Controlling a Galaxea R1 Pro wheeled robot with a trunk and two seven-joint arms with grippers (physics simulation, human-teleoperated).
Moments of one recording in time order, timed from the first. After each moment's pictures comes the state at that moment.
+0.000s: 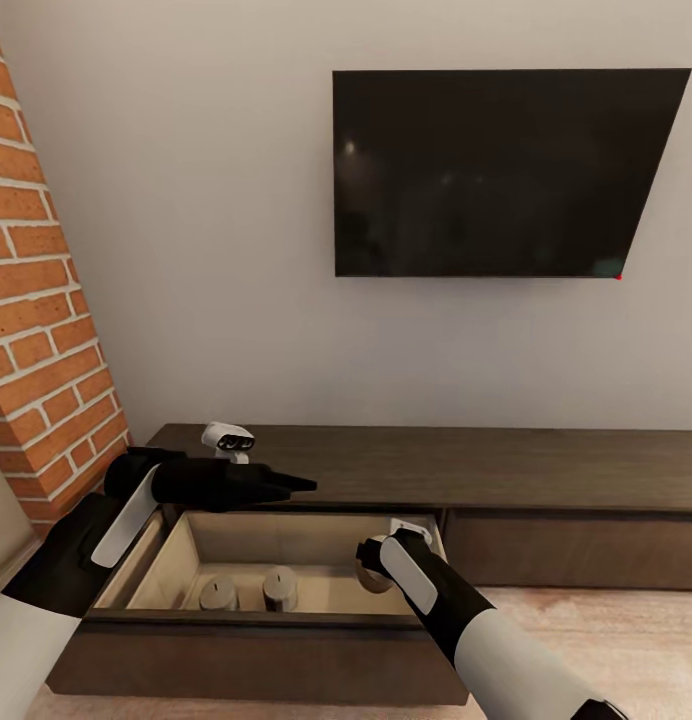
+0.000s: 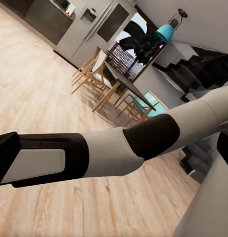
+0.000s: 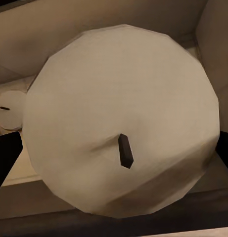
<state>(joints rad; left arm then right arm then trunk) -0.69 0.31 -0.31 -1.40 0.69 1.04 -1.36 -0.69 0.15 0.51 -0.66 -0.93 0.47 -0.62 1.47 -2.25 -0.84</state>
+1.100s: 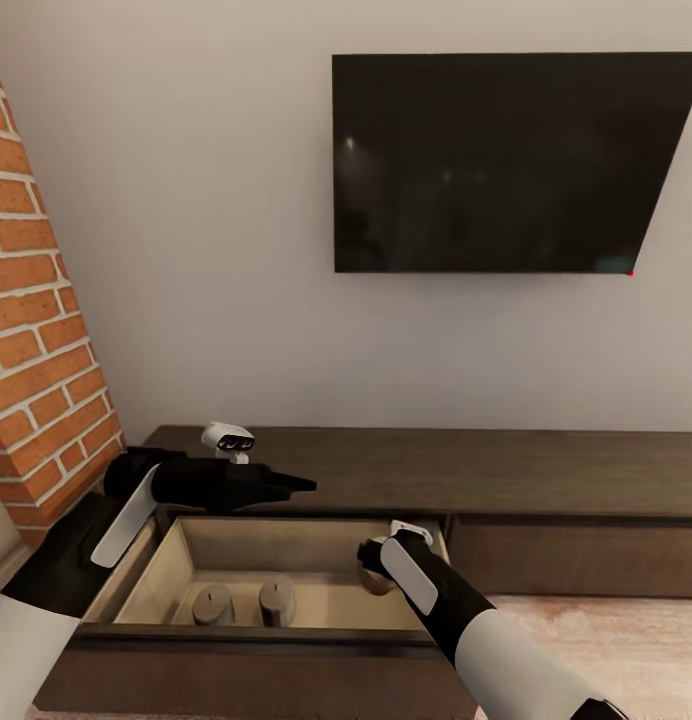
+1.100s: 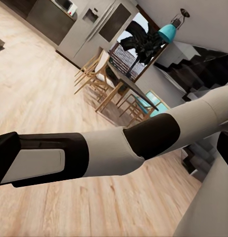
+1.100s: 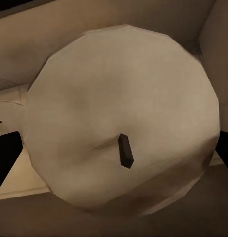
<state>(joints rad) -0.69 0.31 -0.31 -1.40 0.69 1.04 -1.36 -0.70 0.15 0.51 -0.65 -0.93 0.47 -0.62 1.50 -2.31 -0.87</state>
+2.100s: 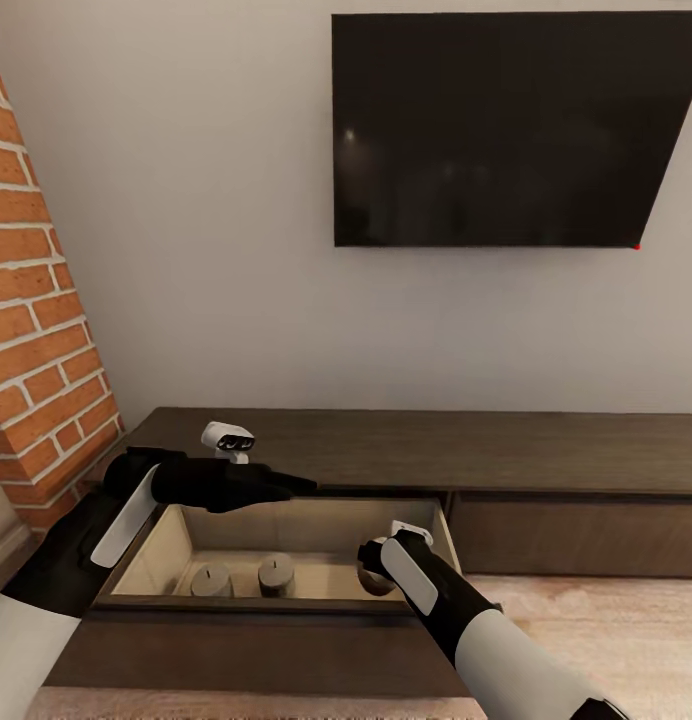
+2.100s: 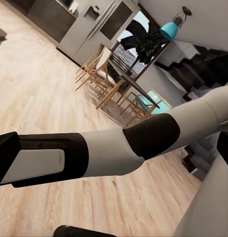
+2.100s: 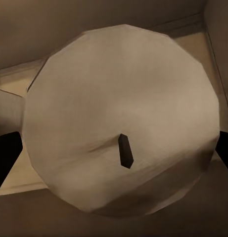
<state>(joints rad) -0.69 0.31 -0.31 -1.40 0.69 1.04 -1.36 -0.70 0.15 0.51 -0.64 -0.93 0.47 -0.62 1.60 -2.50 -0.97</state>
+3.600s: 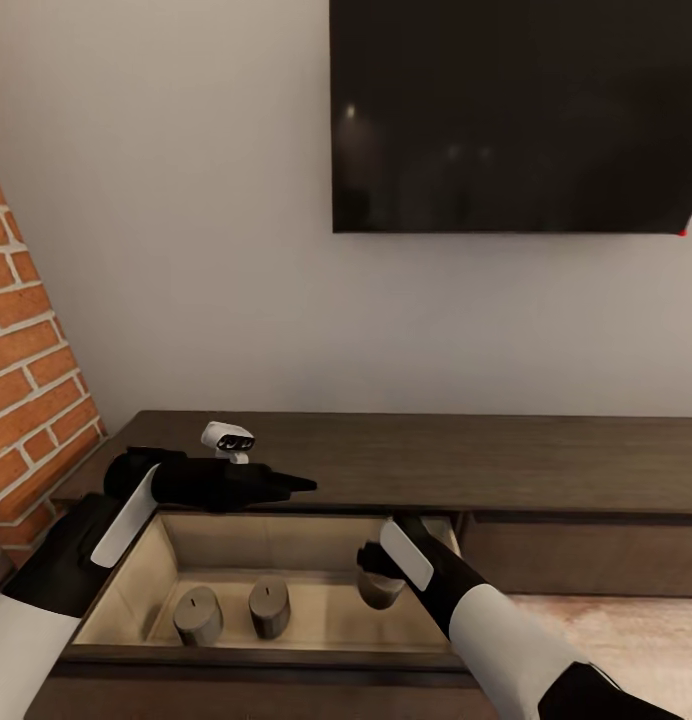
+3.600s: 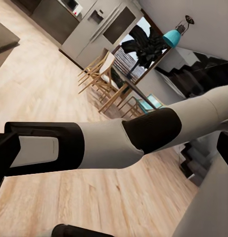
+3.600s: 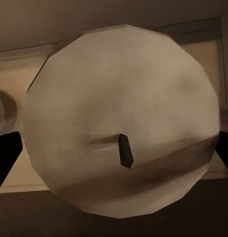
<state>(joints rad) -0.69 0.31 -0.31 -1.40 0.69 1.04 -1.36 -0.77 0.17 0.51 -0.56 -0.94 0.65 -0.63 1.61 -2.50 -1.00</state>
